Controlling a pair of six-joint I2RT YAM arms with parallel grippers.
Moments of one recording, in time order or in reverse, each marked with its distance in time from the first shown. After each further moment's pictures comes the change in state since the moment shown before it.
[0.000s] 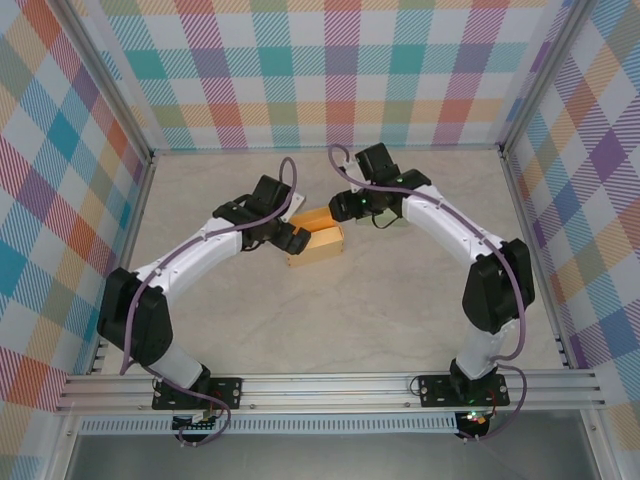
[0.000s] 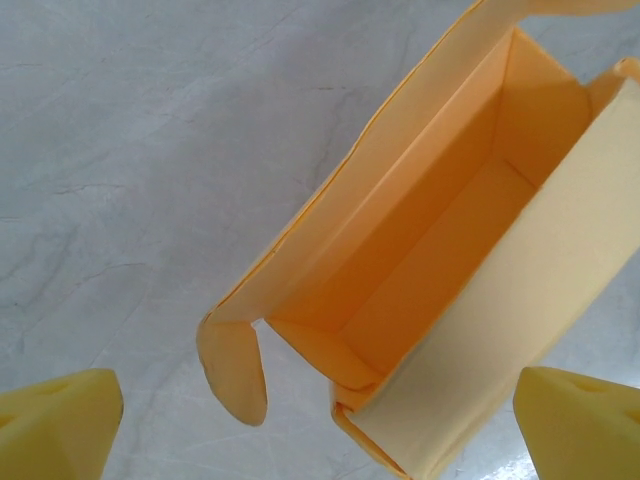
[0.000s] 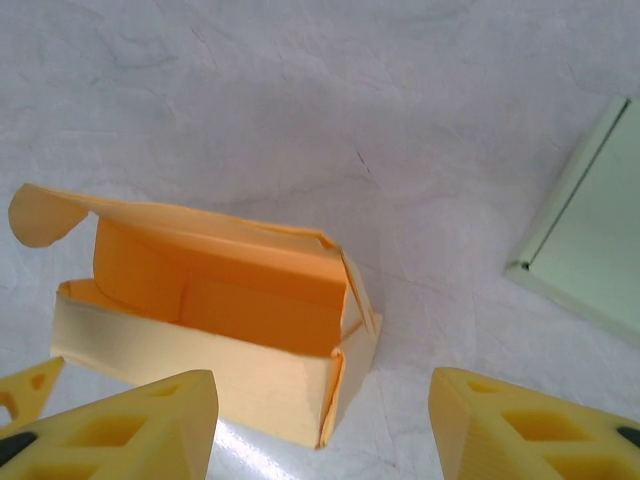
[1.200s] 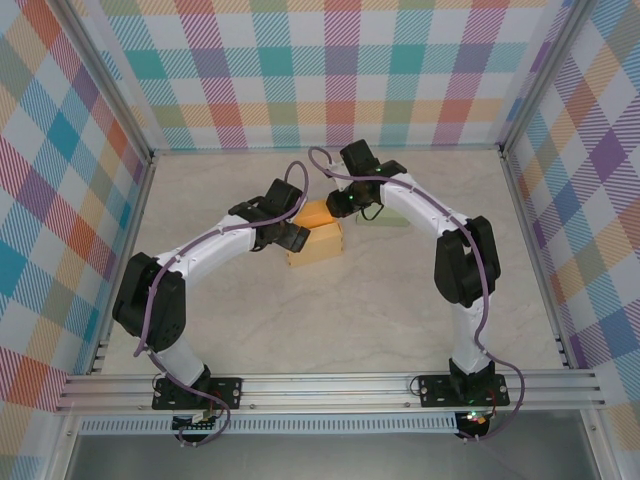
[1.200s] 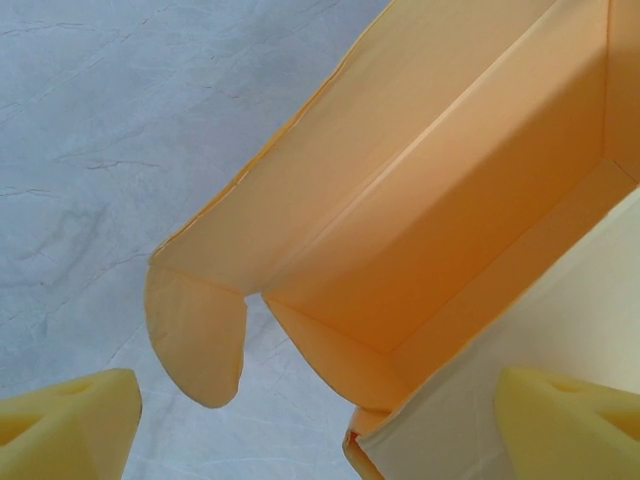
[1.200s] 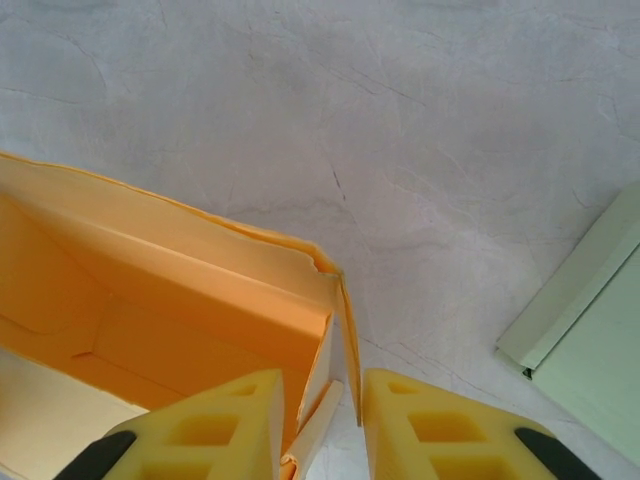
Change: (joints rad) left arm -0.023 0.100 0.010 0.045 -0.138 -0.062; right arm -0.014 0.246 0.194 -0.050 0.013 -0.147
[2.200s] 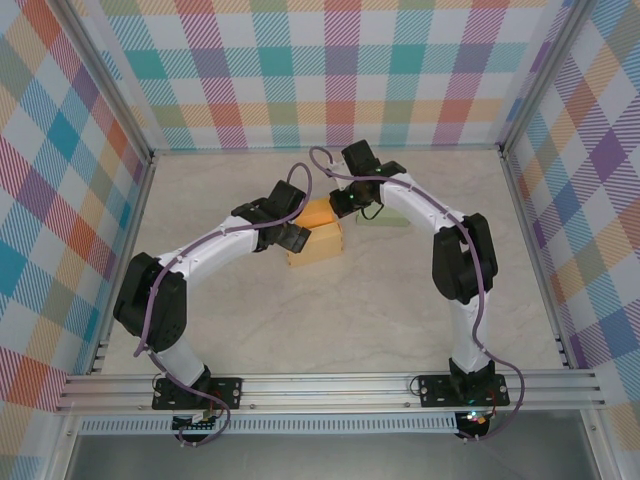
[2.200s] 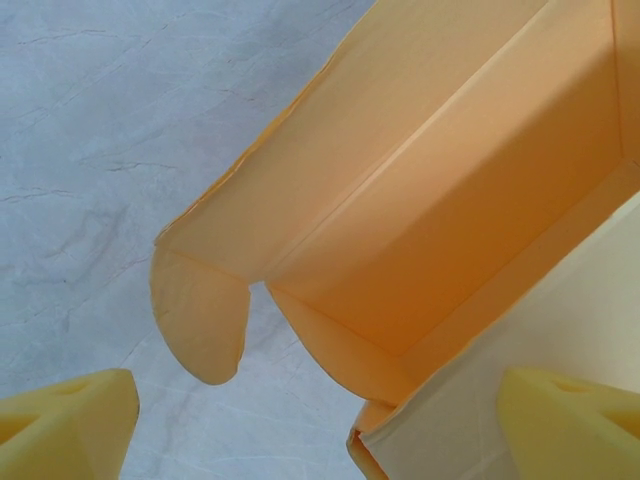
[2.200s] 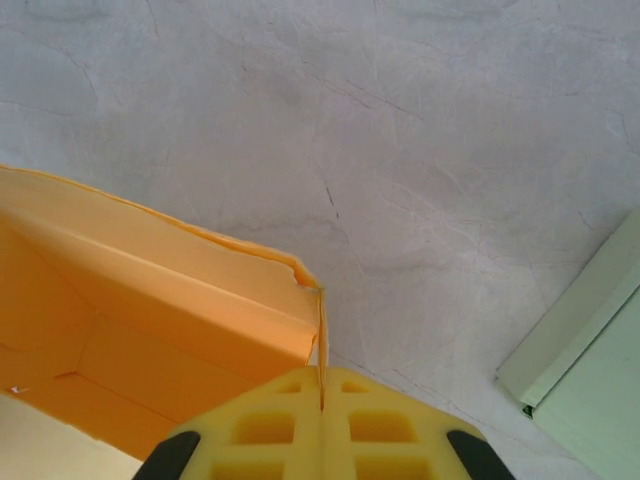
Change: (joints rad) left arm -0.027 0.003 0.000 0.000 -0.057 -0.008; right arm -0.018 0.032 0.000 0.044 -0.032 -0.010
